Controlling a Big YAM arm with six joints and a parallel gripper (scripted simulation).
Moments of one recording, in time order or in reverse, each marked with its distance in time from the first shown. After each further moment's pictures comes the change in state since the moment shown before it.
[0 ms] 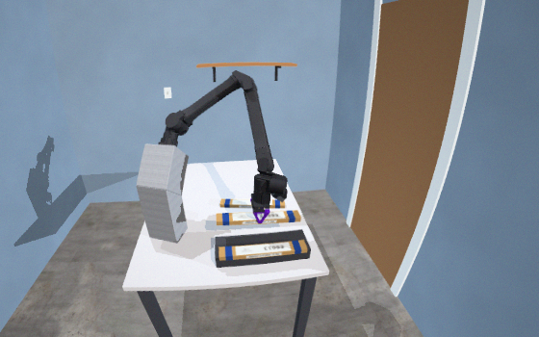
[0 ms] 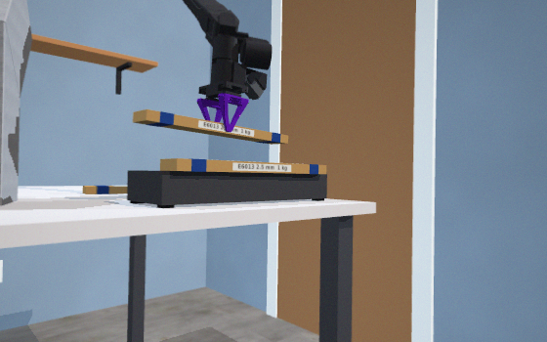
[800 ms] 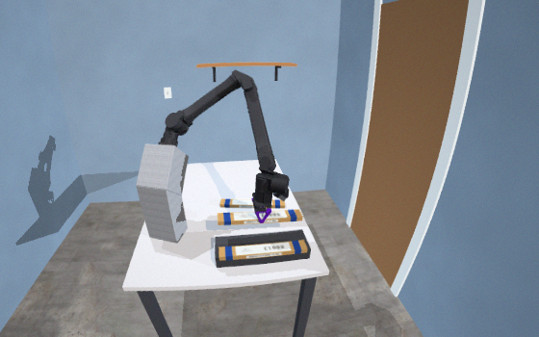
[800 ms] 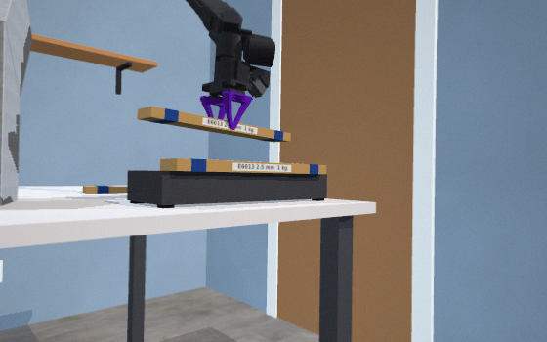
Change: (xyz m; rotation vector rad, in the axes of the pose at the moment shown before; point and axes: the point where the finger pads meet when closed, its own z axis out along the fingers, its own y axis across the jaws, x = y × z) arm -0.005 -0.004 -0.006 -0.001 -0.001 -0.012
